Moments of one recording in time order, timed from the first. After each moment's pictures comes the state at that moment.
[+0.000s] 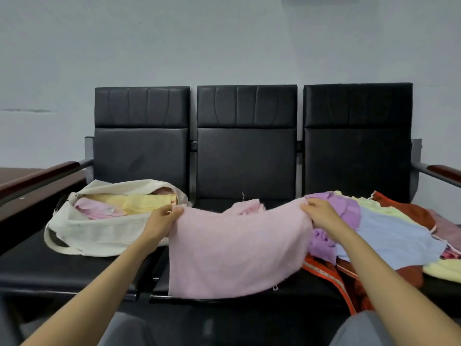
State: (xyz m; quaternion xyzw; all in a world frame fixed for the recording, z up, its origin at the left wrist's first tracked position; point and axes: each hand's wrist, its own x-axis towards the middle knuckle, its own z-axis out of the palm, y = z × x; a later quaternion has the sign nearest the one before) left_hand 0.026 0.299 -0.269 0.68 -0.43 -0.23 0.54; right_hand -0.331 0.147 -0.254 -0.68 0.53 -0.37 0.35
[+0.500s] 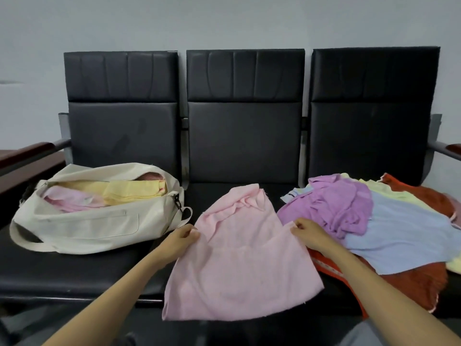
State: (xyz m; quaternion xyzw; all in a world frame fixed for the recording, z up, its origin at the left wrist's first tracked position) left_hand 0.023 0.243 -0.362 0.71 -0.53 -0.31 0.35; right_hand -0.306 0.107 -0.348 -0.73 0.58 -0.18 0.30
